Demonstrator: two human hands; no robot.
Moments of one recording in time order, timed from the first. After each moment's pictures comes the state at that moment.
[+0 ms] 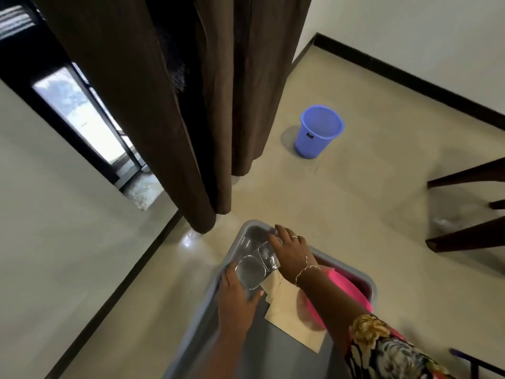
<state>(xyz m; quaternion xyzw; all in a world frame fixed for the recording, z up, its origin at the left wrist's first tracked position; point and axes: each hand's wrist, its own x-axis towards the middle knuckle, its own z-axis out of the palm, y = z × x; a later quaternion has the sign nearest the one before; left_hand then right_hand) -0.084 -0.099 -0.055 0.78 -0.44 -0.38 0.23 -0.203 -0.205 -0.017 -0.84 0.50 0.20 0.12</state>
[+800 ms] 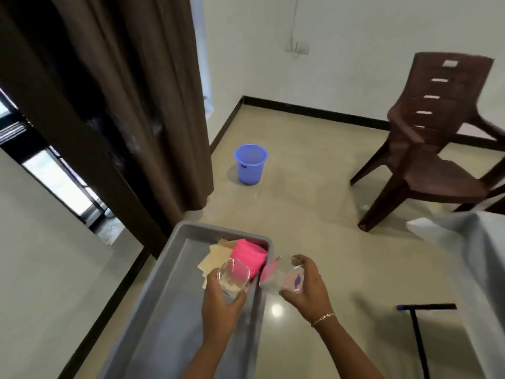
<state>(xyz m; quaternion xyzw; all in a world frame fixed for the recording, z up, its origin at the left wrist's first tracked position) -0.236 0.064 0.093 0.68 -0.50 -0.37 0.39 -0.424 0.055 0.110 -0.56 0.66 -0.36 0.35</state>
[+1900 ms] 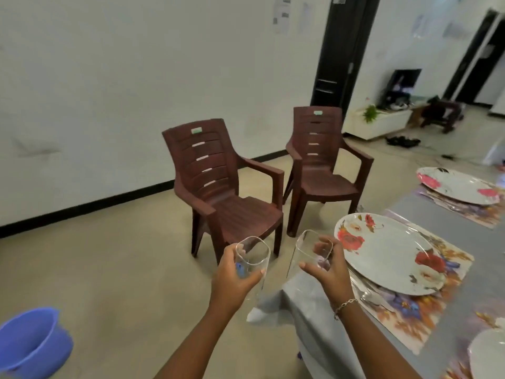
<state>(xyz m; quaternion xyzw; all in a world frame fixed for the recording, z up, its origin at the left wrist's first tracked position) -0.750 -0.198 0.249 0.23 -0.80 -0.49 0.26 -0.880 -0.037 0.247 -0.23 0.74 -0.63 0.06</state>
